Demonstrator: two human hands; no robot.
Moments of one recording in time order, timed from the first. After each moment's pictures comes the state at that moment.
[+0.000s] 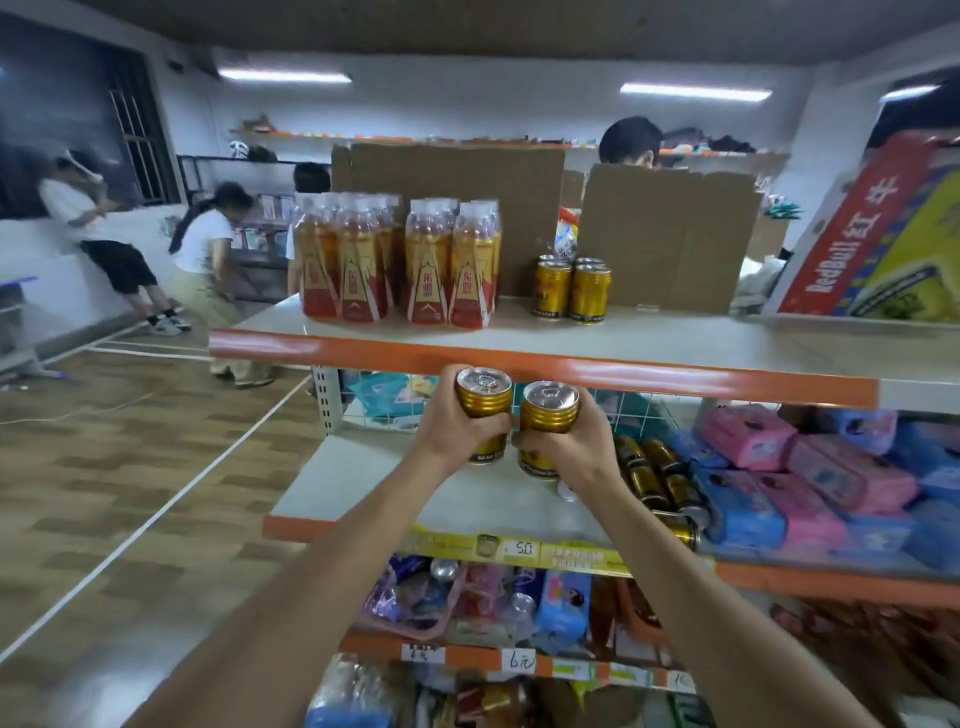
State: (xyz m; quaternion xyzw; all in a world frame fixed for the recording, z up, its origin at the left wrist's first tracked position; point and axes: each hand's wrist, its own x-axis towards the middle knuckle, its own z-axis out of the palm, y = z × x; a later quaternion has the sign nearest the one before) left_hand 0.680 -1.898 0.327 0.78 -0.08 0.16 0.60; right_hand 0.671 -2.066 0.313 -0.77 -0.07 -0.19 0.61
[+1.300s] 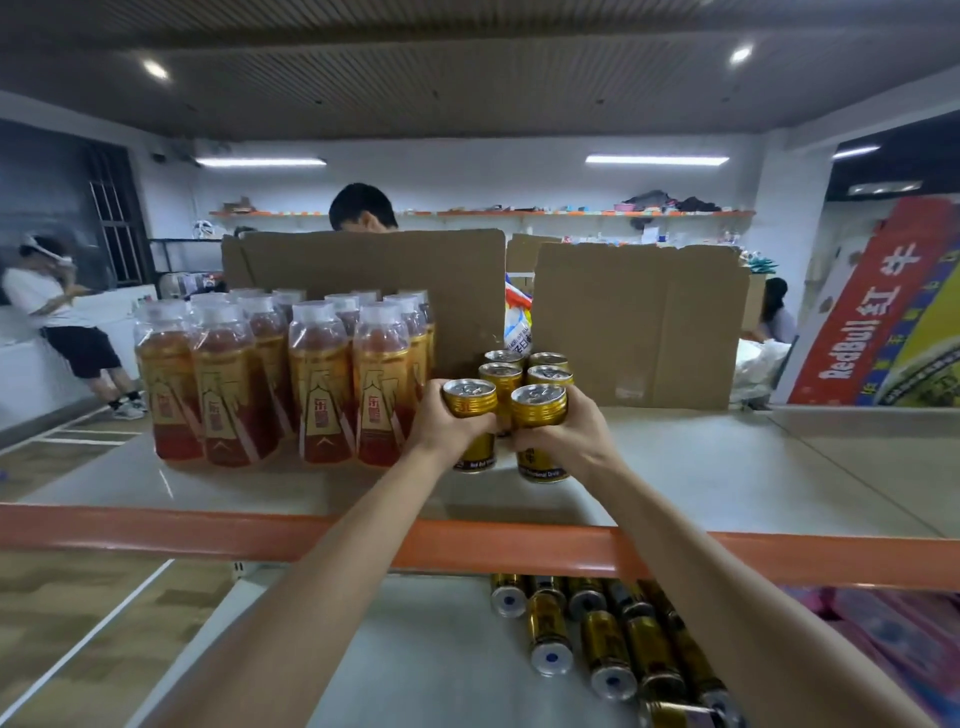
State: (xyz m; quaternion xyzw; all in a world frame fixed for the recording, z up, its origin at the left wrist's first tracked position) left_hand 0.907 -1.979 0.403 0.79 -0.04 0.18 0.58; right_hand 0.897 -2.147 0.400 -0.79 -0.08 -0.17 0.58
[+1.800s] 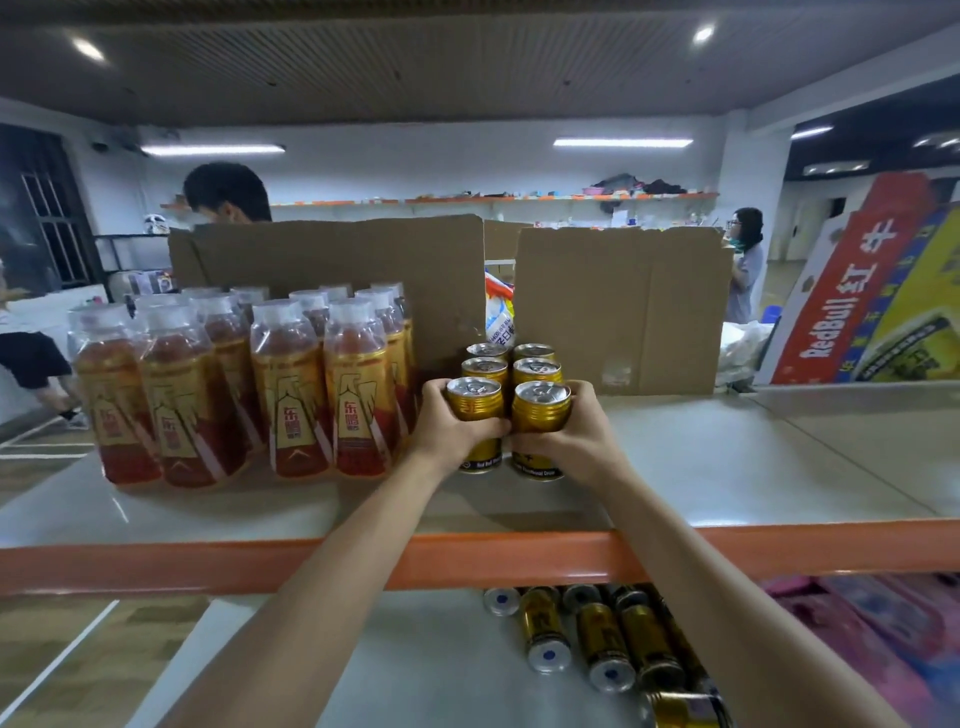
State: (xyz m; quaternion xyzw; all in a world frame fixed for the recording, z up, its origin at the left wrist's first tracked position) left_hand 0.929 -1.992 0.392 0.77 -0.08 0.12 0.62; right_hand 0.907 -2.160 0.384 -0.77 -0.08 -0.21 0.60
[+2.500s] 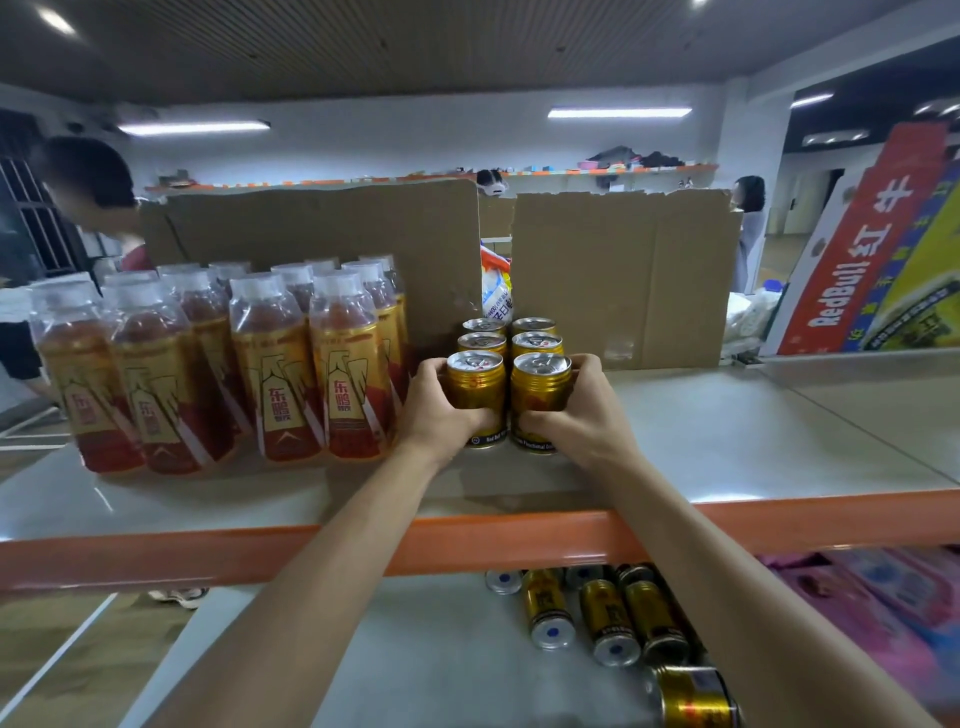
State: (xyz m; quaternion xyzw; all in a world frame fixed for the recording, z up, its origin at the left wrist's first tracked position) left_hand 0.927 -1.987 0.384 0.81 -0.05 0.15 0.56; right_hand 0.896 -2.157 0.385 -0.81 -0.06 -0.24 0.52
